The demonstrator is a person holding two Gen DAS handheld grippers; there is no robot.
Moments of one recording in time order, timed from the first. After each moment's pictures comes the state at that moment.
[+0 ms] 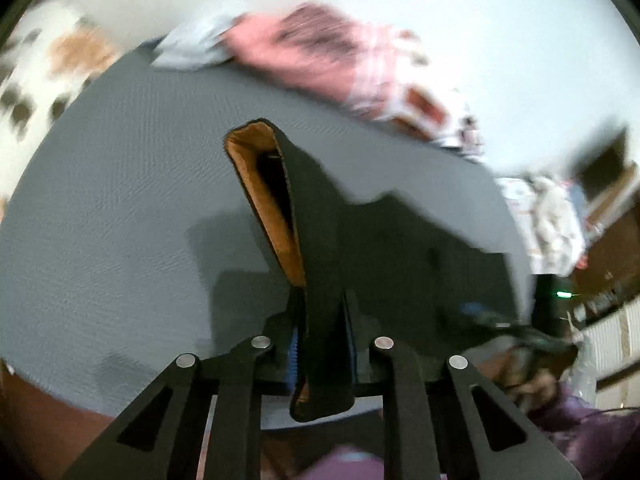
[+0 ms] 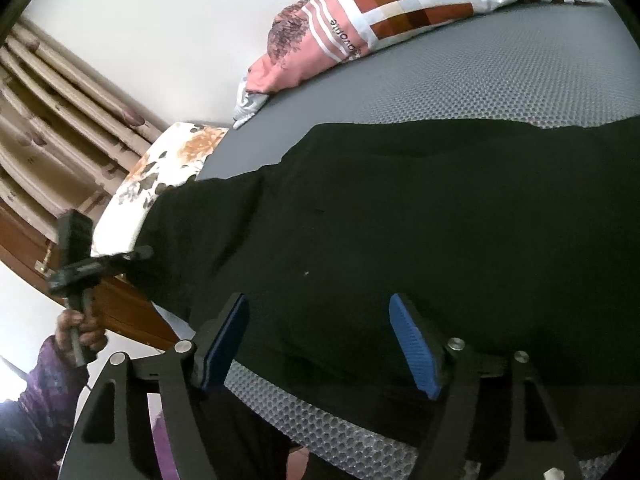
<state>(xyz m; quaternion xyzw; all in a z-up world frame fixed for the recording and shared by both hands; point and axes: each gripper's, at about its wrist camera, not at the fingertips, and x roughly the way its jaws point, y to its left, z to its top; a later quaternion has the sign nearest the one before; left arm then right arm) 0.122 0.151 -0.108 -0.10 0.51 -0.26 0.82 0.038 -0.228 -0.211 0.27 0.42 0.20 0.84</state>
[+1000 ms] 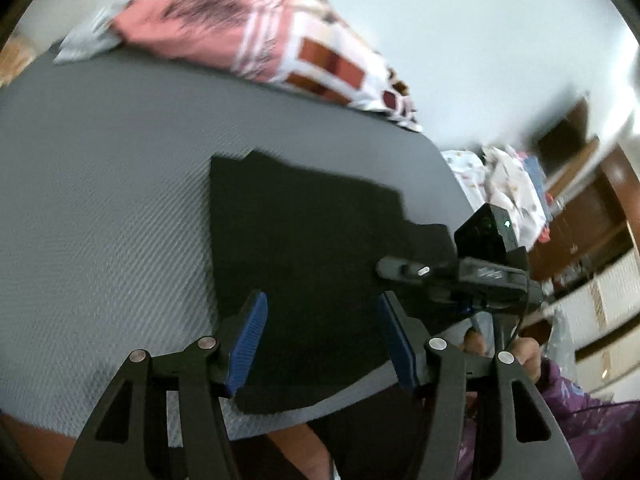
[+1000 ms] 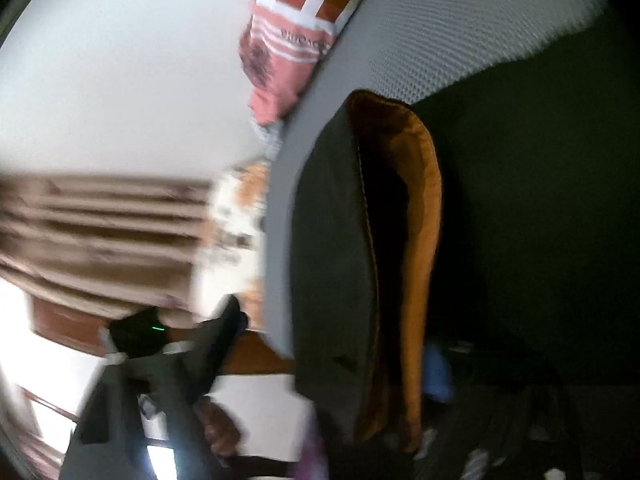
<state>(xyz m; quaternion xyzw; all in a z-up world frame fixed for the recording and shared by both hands) 0.109 0.032 -0.156 -0.12 0.51 -0.33 0.79 0.092 -0.255 -0.220 0.42 0.46 0.24 0.74</state>
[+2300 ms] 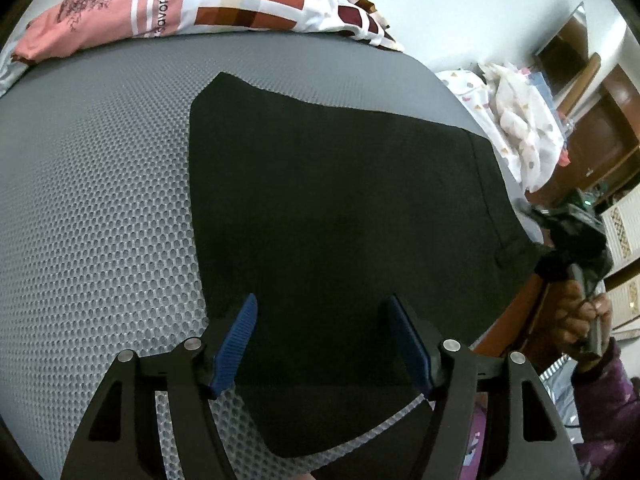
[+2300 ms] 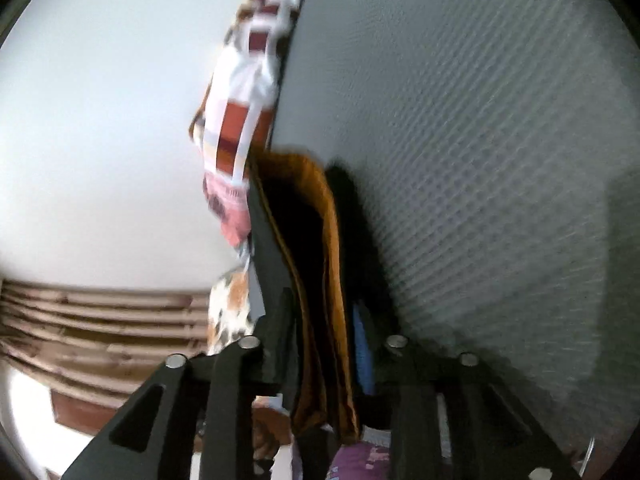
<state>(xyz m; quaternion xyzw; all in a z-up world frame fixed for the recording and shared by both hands) 0.109 -0.101 -0.203 0.01 0.55 -0.36 0.75 -0.030 -0.493 -0.236 0.59 0.31 0.10 0.74</state>
